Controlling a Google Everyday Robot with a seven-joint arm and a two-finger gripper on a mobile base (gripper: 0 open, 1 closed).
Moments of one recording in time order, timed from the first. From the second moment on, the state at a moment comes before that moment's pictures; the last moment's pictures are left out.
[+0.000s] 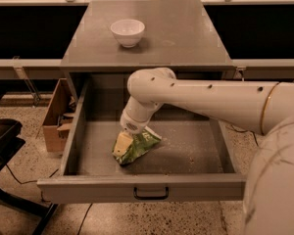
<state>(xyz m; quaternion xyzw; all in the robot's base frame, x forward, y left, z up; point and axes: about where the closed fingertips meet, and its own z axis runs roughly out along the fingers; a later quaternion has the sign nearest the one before) 0.571 0.076 0.647 -0.61 0.77 0.14 0.14</state>
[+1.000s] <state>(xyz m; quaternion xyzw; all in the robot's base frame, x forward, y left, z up) 0.563 0.104 0.622 -0.63 0.75 0.15 0.12</state>
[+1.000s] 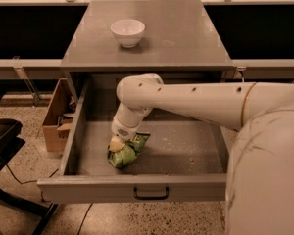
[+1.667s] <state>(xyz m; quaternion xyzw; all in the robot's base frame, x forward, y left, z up) 0.577 0.106 0.702 -0.66 0.70 0.19 0.20</state>
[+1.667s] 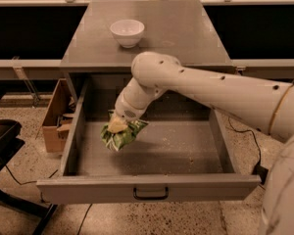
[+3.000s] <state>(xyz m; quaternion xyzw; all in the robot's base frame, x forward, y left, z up) 0.685 -0.030 0.913 -0.69 0.67 0.11 0.26</state>
